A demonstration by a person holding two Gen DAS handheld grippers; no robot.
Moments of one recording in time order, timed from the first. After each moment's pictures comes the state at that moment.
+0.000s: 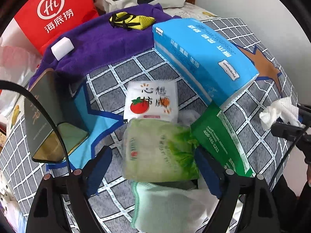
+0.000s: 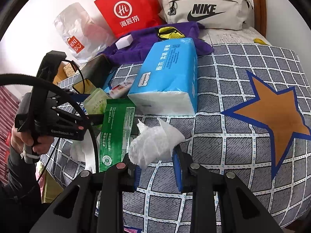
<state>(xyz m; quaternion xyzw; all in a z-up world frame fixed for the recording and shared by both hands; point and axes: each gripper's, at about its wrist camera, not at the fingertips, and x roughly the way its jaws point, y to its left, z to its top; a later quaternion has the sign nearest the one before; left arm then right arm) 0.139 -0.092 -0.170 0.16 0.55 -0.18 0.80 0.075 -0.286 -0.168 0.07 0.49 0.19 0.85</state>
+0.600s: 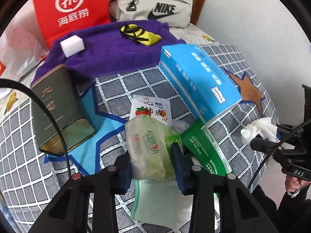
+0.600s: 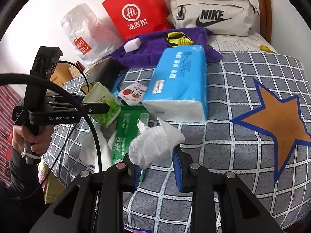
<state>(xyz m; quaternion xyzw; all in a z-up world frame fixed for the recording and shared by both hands) 0.134 -0.057 -0.143 0.06 0.53 -0.21 0.82 0.074 -0.274 -0.154 0.07 0.47 0.21 0.85</state>
